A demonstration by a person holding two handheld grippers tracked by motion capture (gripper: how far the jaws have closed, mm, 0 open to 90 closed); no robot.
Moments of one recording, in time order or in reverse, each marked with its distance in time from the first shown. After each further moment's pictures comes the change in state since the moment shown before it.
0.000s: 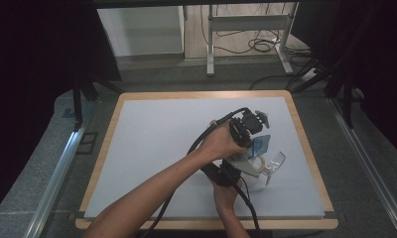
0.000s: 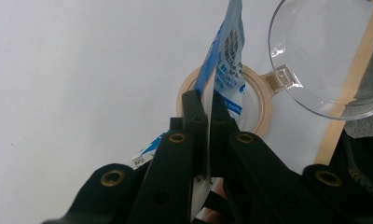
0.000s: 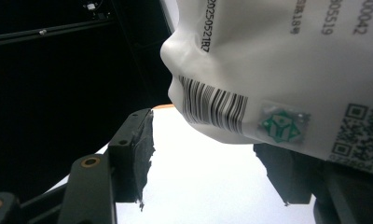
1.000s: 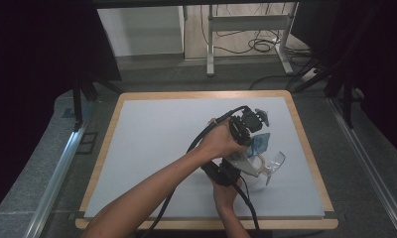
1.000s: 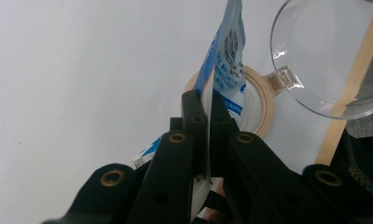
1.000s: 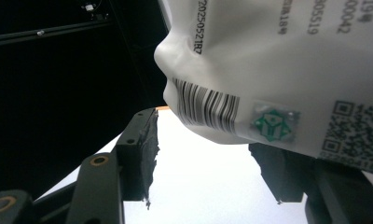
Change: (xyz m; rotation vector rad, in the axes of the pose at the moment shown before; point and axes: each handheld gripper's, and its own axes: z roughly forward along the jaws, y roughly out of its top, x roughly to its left) left arm 0.002 0.001 -0.005 0.002 0.011 0.001; right arm 0.000 0.002 0.002 -0.008 -0.011 -0.002
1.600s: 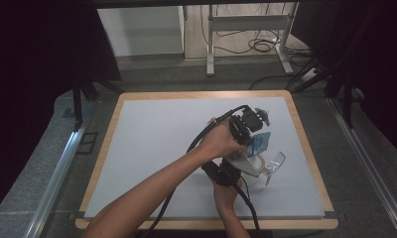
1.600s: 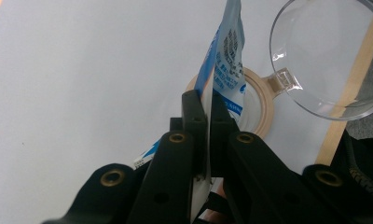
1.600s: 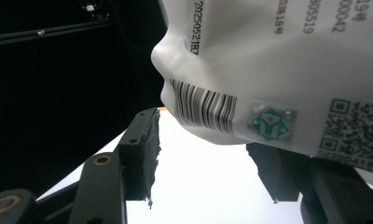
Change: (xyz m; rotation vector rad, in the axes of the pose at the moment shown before) left arm -0.001 0.001 -0.002 -0.004 0.003 -0.002; right arm 0.000 0.001 -0.001 0.000 -0.002 -0.014
